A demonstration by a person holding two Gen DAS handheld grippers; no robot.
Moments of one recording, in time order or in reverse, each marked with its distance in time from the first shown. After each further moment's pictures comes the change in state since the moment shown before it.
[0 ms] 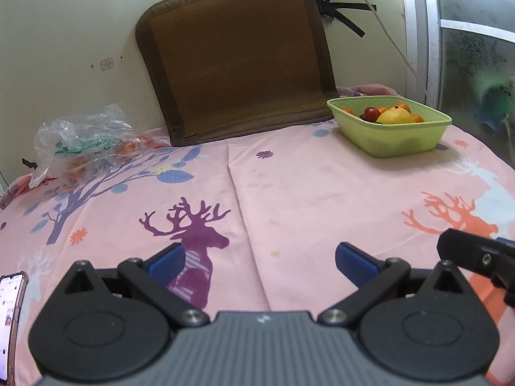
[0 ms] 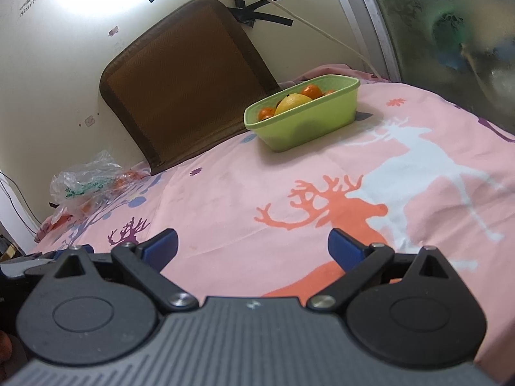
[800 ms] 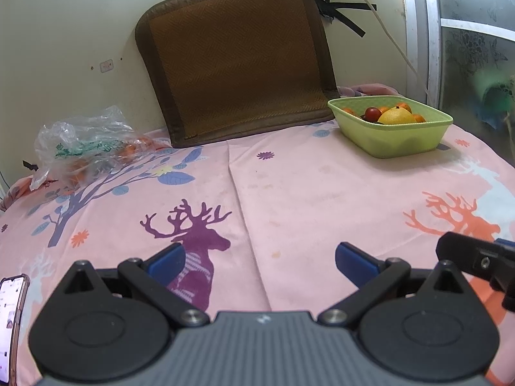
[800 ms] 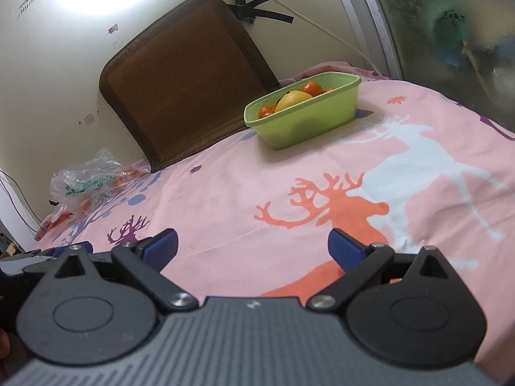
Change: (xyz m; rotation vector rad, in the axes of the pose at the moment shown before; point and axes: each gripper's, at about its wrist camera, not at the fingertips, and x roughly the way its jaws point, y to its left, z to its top) left arm 0.001 0.000 0.001 0.007 -0.001 0.006; right arm 0.002 -0.001 0.000 -0.004 0.009 0.004
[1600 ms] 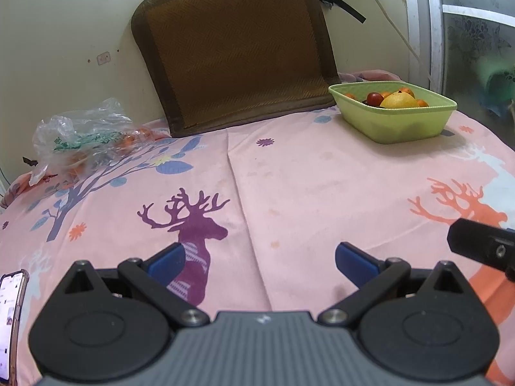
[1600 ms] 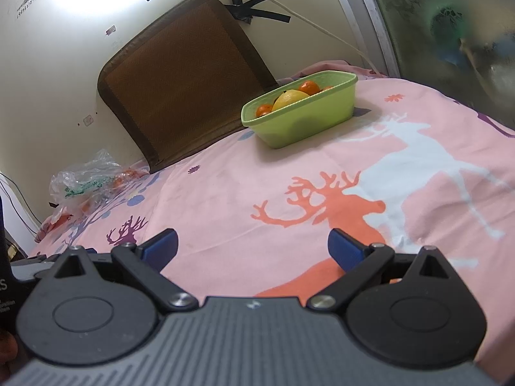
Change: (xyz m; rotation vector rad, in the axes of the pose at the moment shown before) left arm 0.007 -0.005 -0.002 0.012 0.044 0.015; right arm -0.001 -0.004 0.001 0.007 0.004 0.003
